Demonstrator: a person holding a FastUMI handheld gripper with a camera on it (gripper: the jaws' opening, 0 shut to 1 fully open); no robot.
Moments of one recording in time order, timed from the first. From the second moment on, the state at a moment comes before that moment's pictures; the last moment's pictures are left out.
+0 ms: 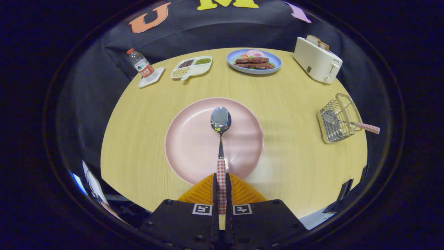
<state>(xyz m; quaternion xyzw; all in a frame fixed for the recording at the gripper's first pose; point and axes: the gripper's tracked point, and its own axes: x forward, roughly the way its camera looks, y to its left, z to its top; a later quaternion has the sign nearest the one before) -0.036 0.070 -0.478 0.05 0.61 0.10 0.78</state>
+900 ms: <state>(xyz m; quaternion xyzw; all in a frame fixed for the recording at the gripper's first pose) -0.013 -0.161 -0.421 0.06 0.62 0.04 0.78</state>
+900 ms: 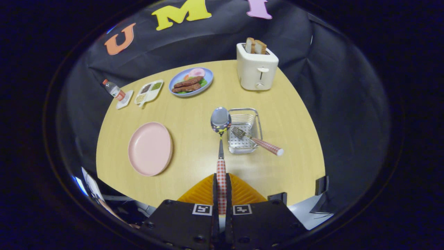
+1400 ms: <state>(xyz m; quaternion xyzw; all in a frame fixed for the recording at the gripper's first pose) 0.006 -0.191 -0.438 0.08 0.69 0.05 0.72</state>
